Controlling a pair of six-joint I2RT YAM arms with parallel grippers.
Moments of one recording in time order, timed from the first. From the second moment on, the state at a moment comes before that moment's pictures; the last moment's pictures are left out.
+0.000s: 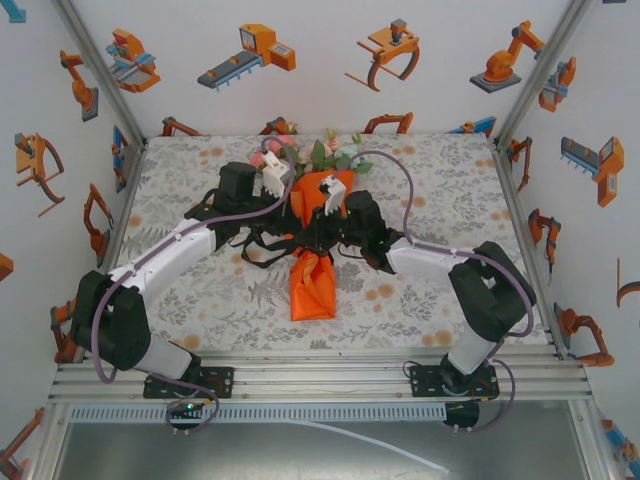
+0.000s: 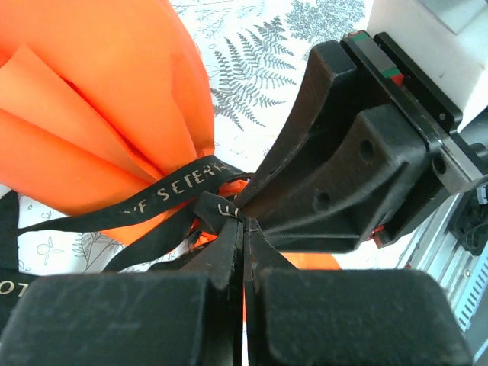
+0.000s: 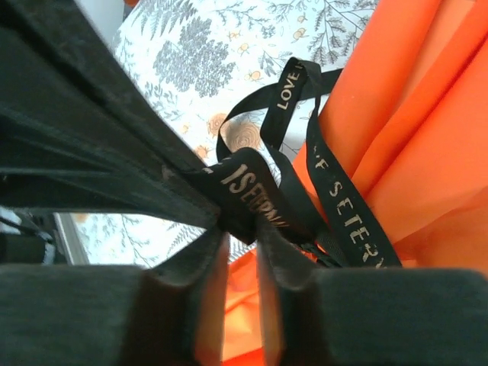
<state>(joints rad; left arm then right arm) -0.53 1.47 1.09 -0.22 0.50 -0.08 0.70 1.68 0.93 0.42 -0.40 0.39</state>
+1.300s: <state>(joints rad) -0.27 1.87 1.21 -0.34 0.07 -0.45 0.70 1.65 0.92 0.39 -0.41 0.37</state>
